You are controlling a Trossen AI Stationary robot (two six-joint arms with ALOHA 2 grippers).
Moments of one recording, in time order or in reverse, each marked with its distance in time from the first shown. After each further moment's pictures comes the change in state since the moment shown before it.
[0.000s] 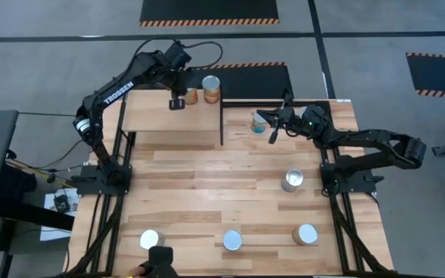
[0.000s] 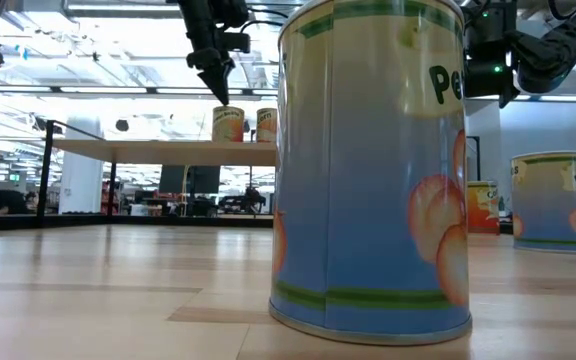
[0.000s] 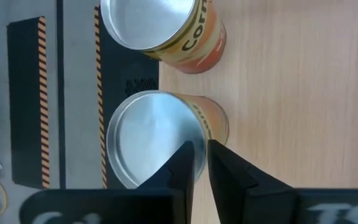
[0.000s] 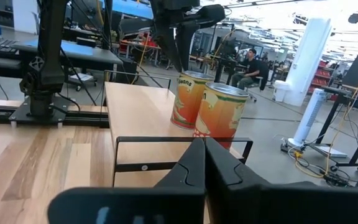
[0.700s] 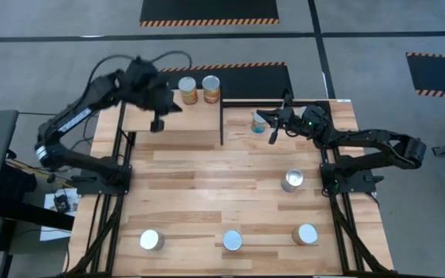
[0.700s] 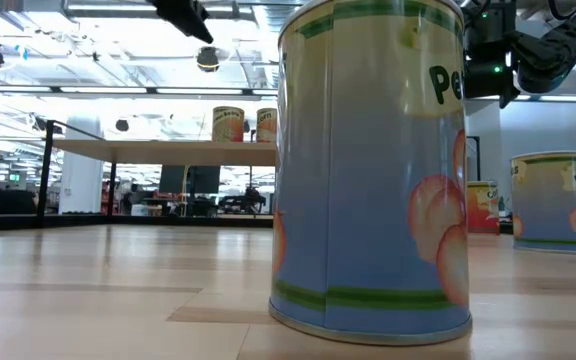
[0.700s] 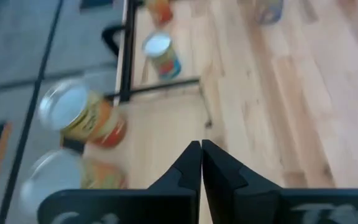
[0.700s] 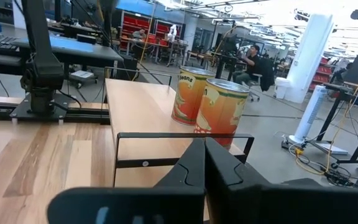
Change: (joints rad) left arm -0.092 -0.491 -0.415 0.231 0.390 -0.114; right arm 0.000 0.000 0.000 -0.014 0.000 0.000
